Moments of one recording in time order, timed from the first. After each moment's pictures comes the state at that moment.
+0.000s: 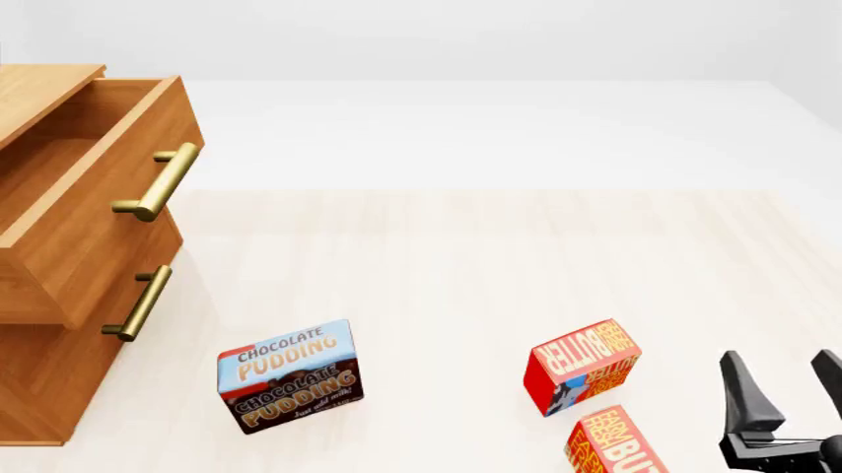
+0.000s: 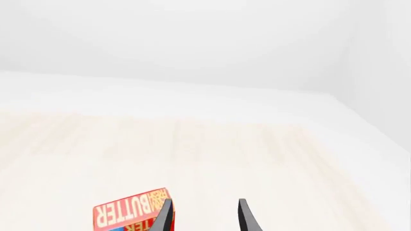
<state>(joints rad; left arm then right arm) 0.51 1.19 -1.21 0.43 -0.85 -0.05 0.15 0.00 -0.08 -0.09</state>
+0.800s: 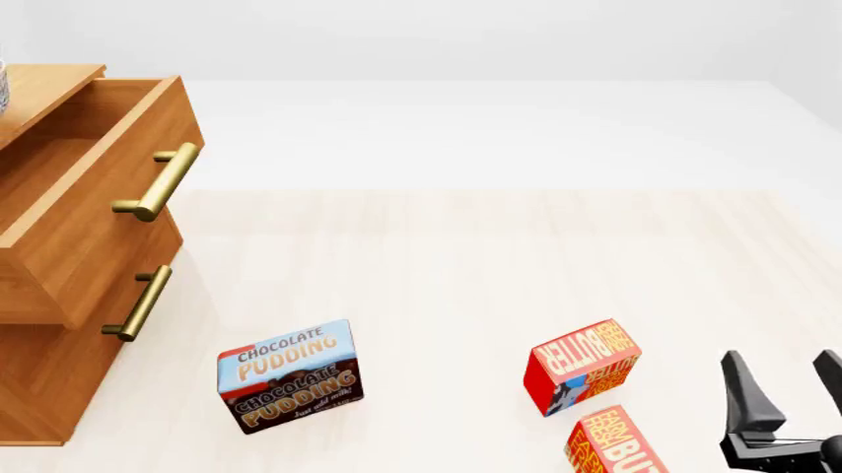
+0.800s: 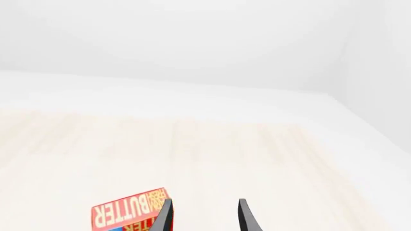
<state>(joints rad) 0.49 1.18 -1.14 0.35 -0.86 -0.05 0.15 0.00 -0.07 -0.09</state>
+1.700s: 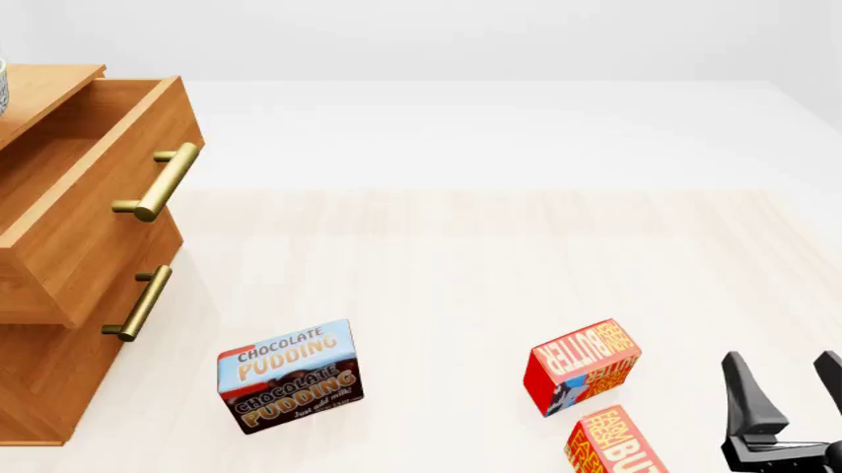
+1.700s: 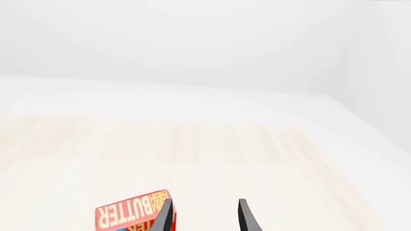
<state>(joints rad) 0.40 1.04 -1.06 0.40 -0.90 -0.04 0.12 0.00 -0.06 -0.08</state>
